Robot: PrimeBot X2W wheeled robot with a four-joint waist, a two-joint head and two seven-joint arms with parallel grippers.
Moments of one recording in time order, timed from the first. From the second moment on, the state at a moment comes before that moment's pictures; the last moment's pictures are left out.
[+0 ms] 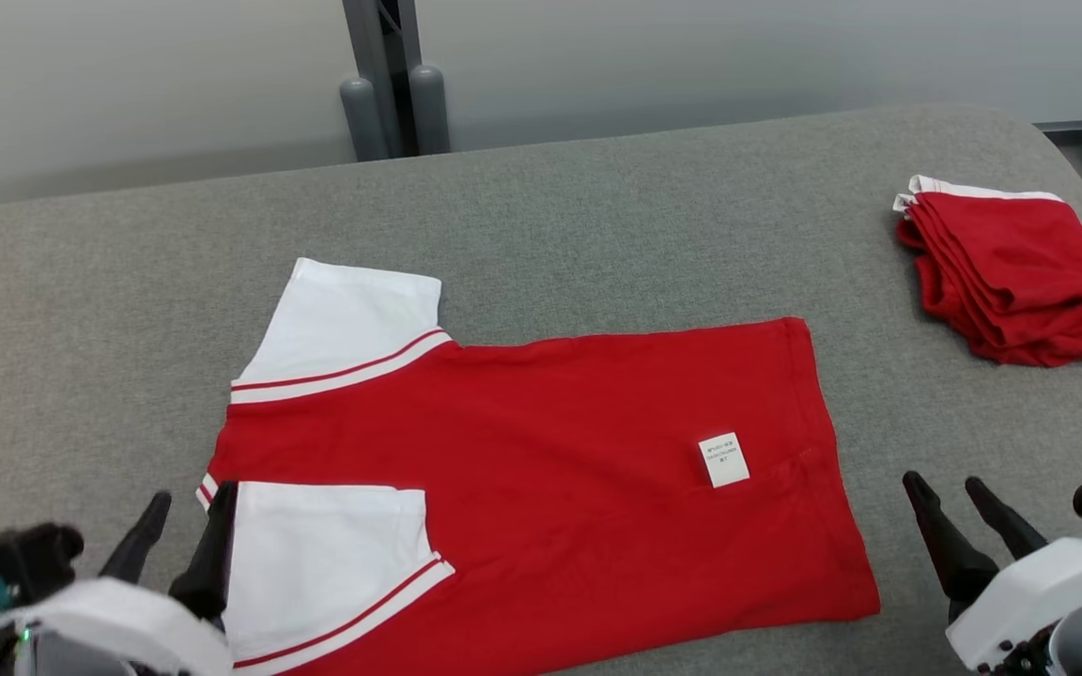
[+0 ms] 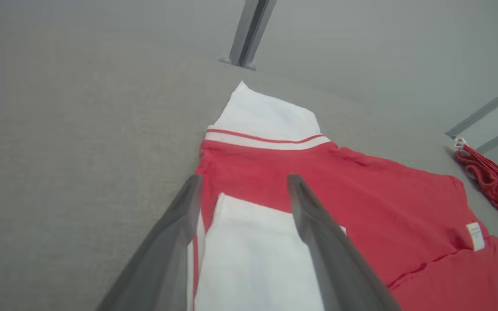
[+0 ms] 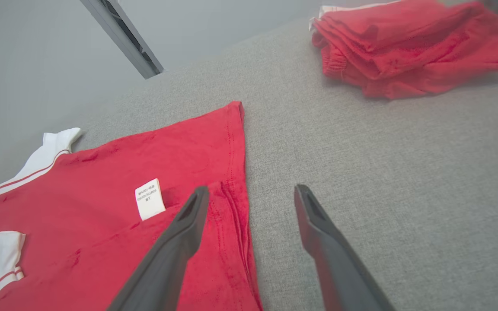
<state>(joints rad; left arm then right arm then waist) 0.14 0.35 -0.13 -0.07 -0.77 0.16 0.08 0.04 -0.05 -0.12 -0.01 0.46 0.13 0.36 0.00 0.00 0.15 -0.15</state>
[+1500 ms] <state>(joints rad) -0.77 0.66 -0.25 0.29 -0.79 0.03 0.77 -0.42 -0.14 0.23 0.00 0.55 0.13 0.24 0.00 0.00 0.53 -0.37</state>
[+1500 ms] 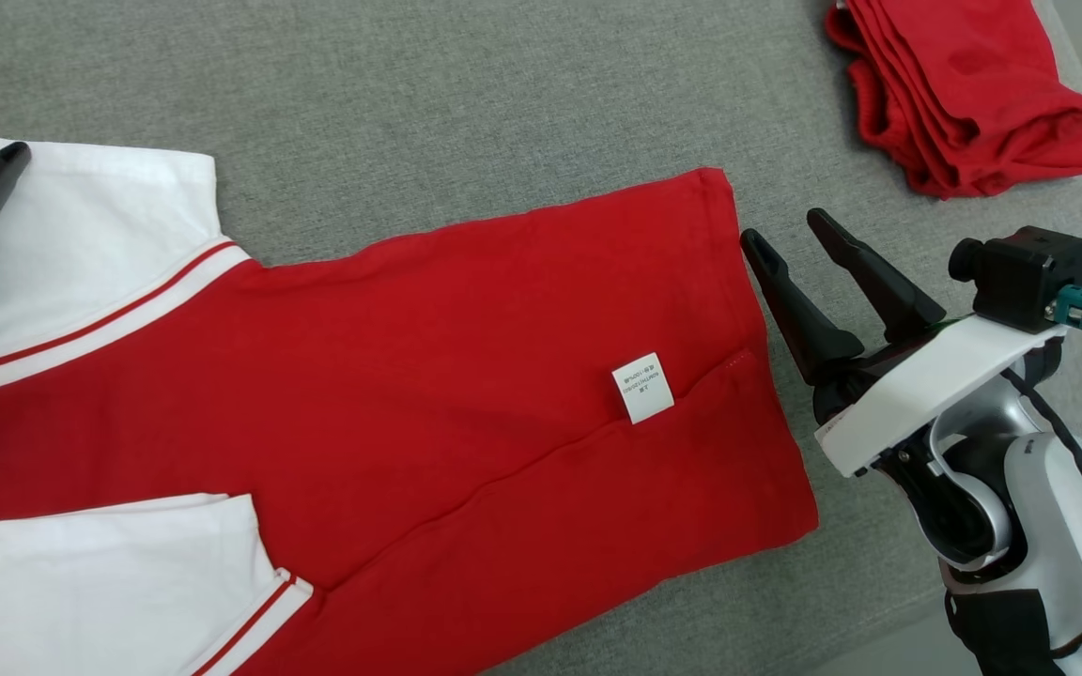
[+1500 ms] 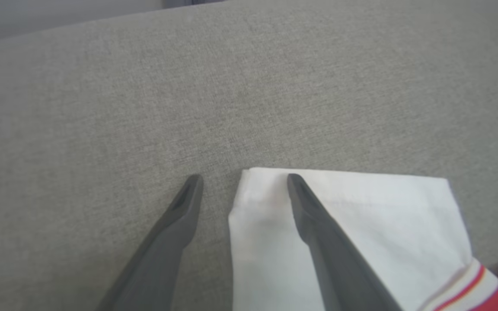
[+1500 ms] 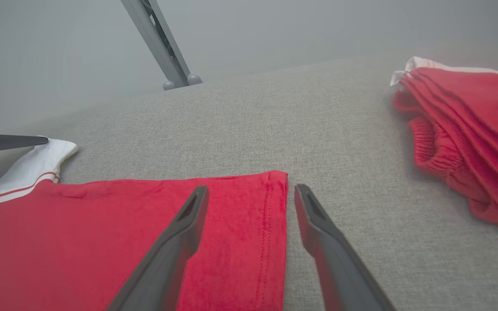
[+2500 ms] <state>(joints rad) -0.74 0.67 -0.28 0.19 -0.83 -0.06 0.77 -0.42 -0.15 0.22 0.02 0.55 0.13 0.23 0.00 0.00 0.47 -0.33</state>
